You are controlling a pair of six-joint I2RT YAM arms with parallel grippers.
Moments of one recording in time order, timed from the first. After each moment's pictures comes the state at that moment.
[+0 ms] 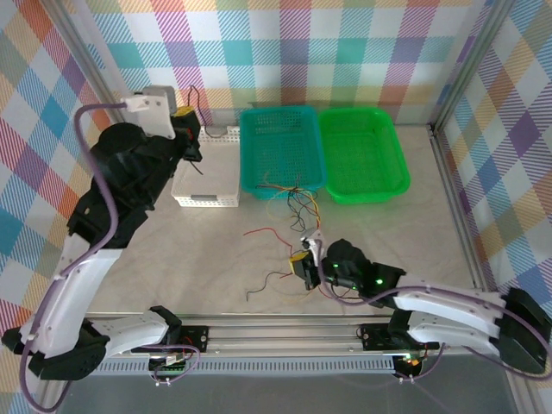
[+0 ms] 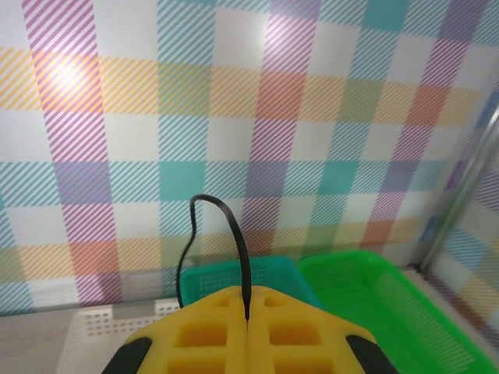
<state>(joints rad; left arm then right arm) -0.57 1.14 1.67 -0.55 -0.33 -0.13 1.06 0.87 0.45 -0.01 -0.02 0.38</state>
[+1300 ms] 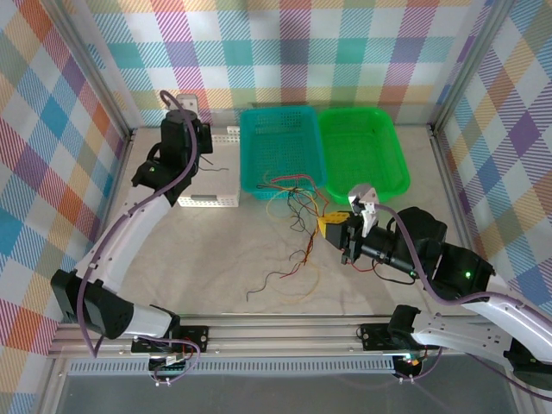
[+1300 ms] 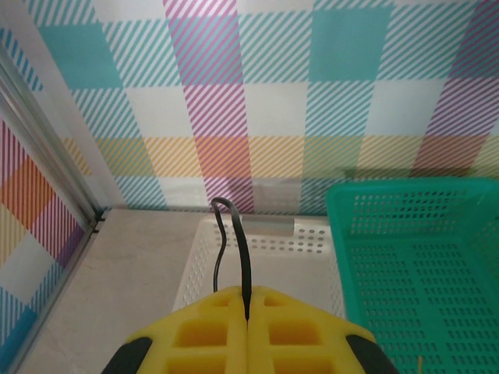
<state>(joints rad) -0.36 1.40 1.46 -0.40 -0.49 -0.10 1.06 0.73 1.09 -0.58 0.07 0.31</state>
